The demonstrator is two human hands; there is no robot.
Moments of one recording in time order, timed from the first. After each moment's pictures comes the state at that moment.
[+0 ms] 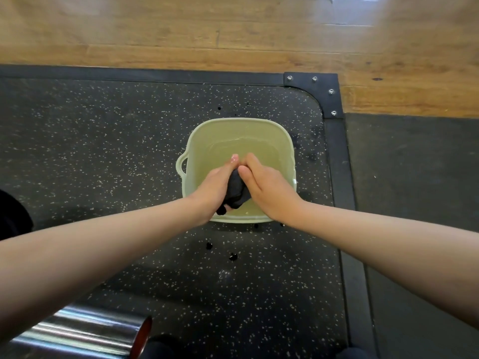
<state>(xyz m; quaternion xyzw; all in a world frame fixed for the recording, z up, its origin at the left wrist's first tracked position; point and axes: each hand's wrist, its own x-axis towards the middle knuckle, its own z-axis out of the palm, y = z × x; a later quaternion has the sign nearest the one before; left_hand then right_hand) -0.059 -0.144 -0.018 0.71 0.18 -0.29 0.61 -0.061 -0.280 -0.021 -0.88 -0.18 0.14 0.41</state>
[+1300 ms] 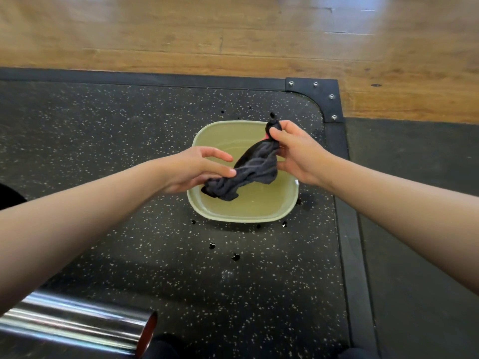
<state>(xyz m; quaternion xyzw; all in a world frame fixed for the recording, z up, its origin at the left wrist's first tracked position) -0.023 -0.092 0.011 0.69 0.12 -0.38 0.60 -0.005 -0.308 0.003 -0.60 0.10 0.26 0.75</state>
